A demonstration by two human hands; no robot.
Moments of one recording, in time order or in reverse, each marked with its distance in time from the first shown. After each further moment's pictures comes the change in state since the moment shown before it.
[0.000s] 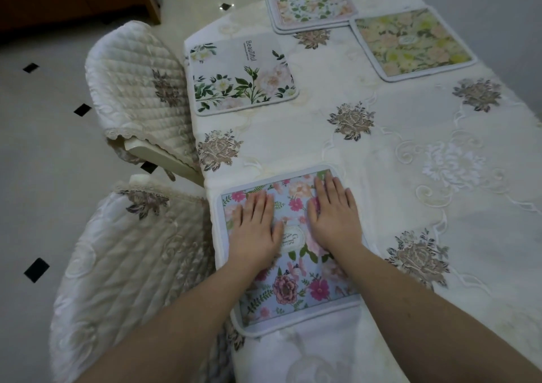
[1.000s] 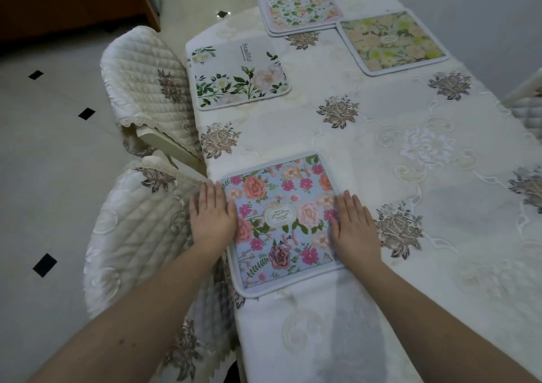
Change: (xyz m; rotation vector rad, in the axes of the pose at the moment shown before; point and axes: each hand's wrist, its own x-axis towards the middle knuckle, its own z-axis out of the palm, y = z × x) left_hand -0.040 -0.055 -0.035 0.099 -0.038 -0.320; right_hand -0.104 0.047 -0.015 -0.015 -0.016 0.053
